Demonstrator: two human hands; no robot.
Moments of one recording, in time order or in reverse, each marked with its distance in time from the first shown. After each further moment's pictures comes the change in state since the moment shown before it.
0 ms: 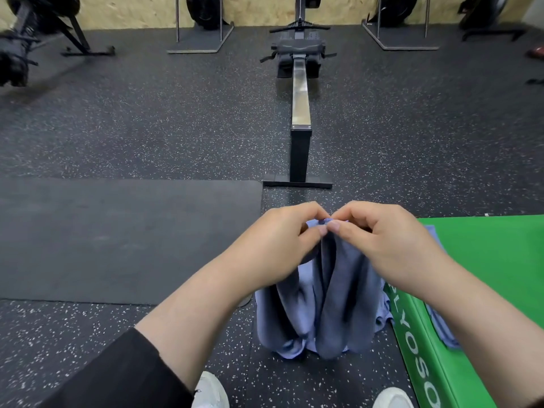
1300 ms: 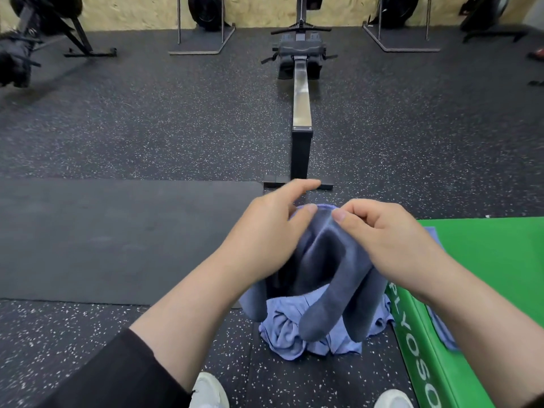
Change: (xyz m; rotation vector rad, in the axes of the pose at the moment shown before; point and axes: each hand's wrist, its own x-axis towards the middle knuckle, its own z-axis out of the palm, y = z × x) left_hand 0.001 -0.002 -0.010 -0.070 0.199 -0.022; right_hand 0.001 -0.012 0.000 0.110 0.015 0.063
